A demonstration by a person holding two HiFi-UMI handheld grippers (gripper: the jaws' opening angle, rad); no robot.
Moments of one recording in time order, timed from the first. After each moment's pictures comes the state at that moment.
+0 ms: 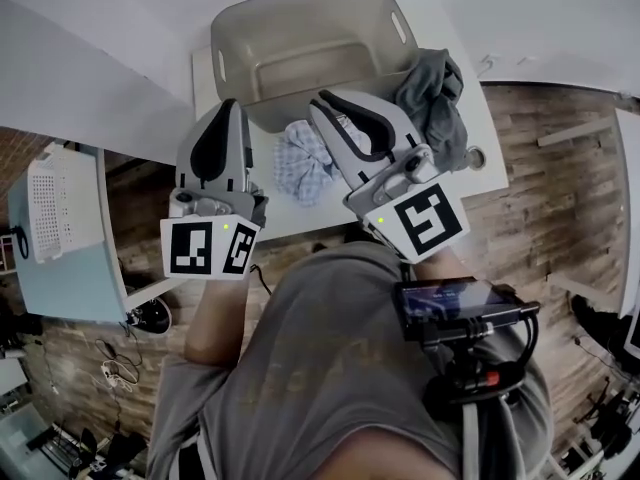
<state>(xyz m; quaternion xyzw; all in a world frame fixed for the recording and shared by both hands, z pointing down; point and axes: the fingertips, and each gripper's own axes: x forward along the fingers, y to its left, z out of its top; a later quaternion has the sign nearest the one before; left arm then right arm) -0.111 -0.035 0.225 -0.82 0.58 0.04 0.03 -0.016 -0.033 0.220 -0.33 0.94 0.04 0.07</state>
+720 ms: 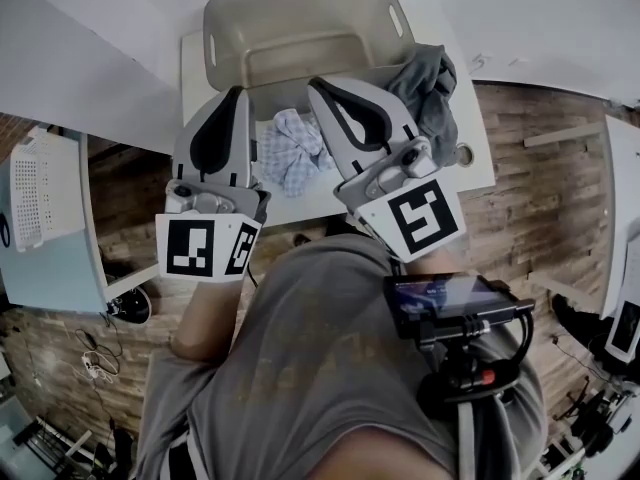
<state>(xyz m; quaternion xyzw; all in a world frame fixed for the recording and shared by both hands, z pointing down) -0.095 -0.029 0.224 -0.82 0.57 0.04 0.04 -0.021 -0.034 0.214 -0.34 0.94 0.06 0.06</state>
